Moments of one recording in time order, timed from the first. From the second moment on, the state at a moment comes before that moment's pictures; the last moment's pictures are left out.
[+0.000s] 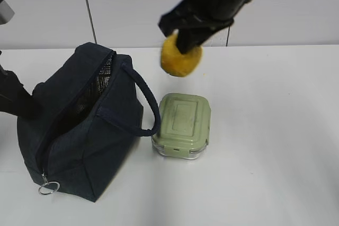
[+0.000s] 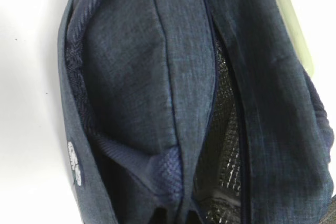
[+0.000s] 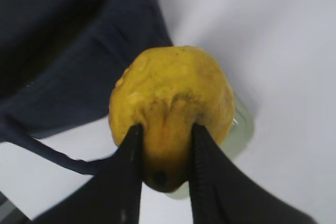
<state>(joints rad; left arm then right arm) -0.09 1.36 -0.97 -0.49 1.00 0.55 0.57 1.75 -1.70 0.03 1.05 -0.09</state>
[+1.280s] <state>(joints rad) -0.09 1.36 -0.97 -0.49 1.00 0.55 0.79 1.95 -1.75 0.10 0.89 -0.14</state>
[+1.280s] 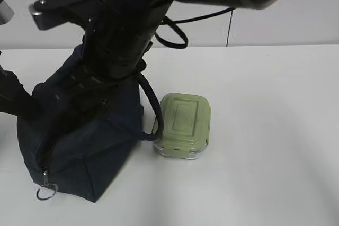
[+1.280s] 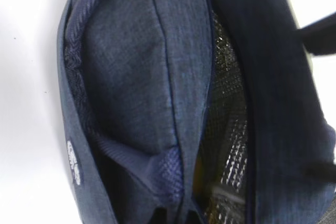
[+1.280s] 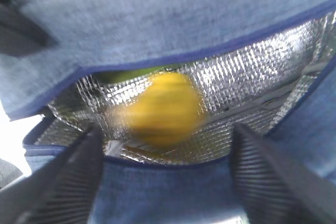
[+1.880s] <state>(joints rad) -0.09 1.36 -0.97 -0.49 1.01 0.55 0.17 1.72 -1.15 0.89 0.80 -0.50</state>
